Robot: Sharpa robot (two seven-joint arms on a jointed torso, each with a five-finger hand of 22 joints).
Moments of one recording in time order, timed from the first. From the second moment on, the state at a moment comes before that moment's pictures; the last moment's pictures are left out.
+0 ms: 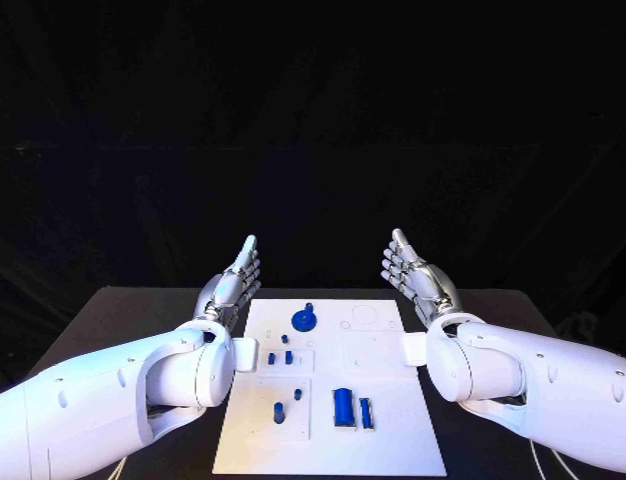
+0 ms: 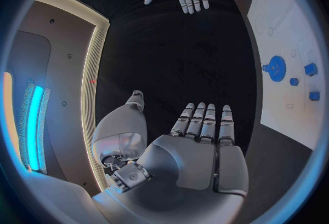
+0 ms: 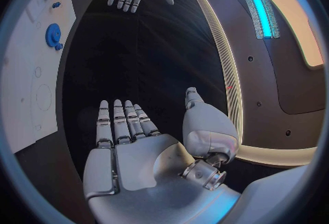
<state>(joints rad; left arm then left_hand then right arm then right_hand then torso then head) 1.05 -0.78 0.00 1.56 0.03 -0.69 0.46 0.50 0.00 0.01 0.04 0.00 0.31 0.01 0.01 0.00 0.32 0.01 0.01 0.00 0.28 0.01 0.01 0.00 0.03 0.24 0.10 0.01 0.05 1.05 -0.78 0.00 1.57 -0.04 -0.71 0.47 0.48 0.00 0.00 0.01 0.03 0.32 0.03 0.01 0.01 0.35 0.01 0.01 0.00 0.36 0.01 0.01 0.00 0.06 0.29 0.07 0.00 0.16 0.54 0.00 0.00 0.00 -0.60</state>
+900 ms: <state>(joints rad) 1.05 -0.78 0.00 1.57 0.01 -0.77 0.50 0.16 0.00 0.00 0.01 0.01 0.10 0.00 0.01 0.00 0.11 0.00 0.01 0.00 0.10 0.00 0.01 0.00 0.01 0.06 0.00 0.01 0.00 1.05 -0.78 0.00 1.57 0.00 -0.77 0.50 0.14 0.00 0.00 0.00 0.00 0.09 0.00 0.00 0.00 0.10 0.00 0.00 0.00 0.10 0.00 0.00 0.00 0.01 0.09 0.00 0.00 0.01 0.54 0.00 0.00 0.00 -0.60</state>
